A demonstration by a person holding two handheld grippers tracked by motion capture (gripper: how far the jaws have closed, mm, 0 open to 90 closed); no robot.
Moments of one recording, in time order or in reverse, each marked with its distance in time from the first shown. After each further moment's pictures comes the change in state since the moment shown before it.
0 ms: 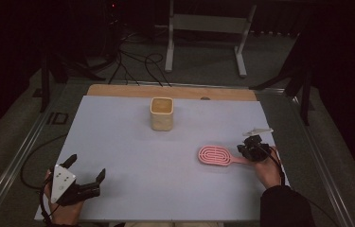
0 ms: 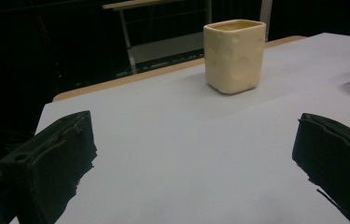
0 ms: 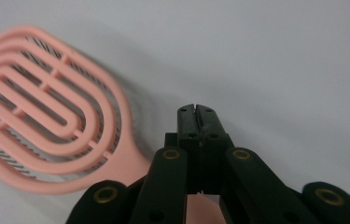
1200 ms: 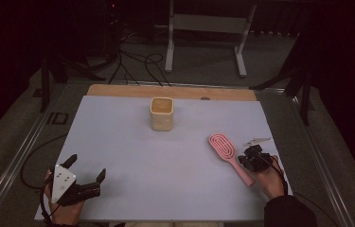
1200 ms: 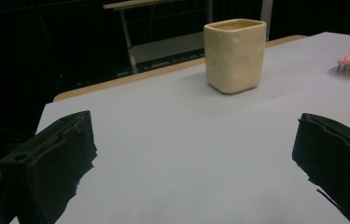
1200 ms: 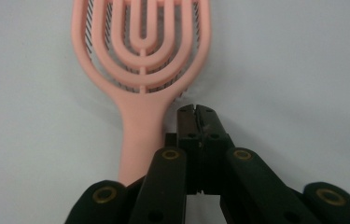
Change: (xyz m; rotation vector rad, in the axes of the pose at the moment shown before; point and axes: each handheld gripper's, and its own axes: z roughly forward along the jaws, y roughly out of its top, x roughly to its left) left arm -0.001 0.000 0.001 0.002 0.003 0.002; right arm 0.012 -0.024 -0.010 0.050 0.021 -0.013
